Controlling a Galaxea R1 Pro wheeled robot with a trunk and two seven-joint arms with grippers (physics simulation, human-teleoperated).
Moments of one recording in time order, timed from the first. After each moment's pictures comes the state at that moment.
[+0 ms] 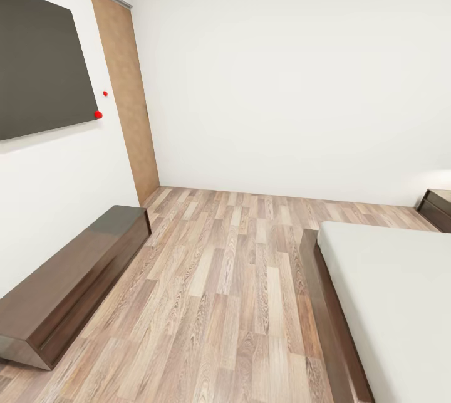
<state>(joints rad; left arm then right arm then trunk) -0.41 0.00 0.09 -0.02 -0.23 -0.09 -0.19 -0.41 -0.16 -0.12 0.03 -0.09 0.01 0.13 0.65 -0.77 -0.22</state>
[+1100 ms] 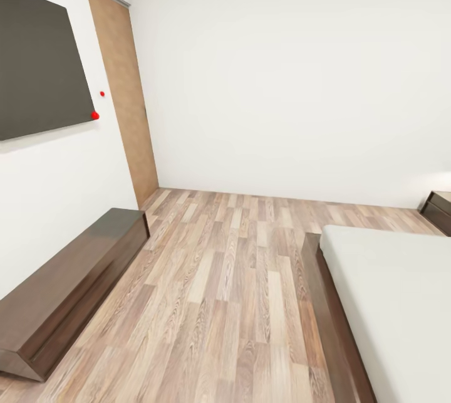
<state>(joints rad) -0.41 0.00 0.09 -0.02 -0.23 -0.09 -0.19 -0.41 -0.16 -0.12 0.07 0.01 -0.01 0.45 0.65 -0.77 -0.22</state>
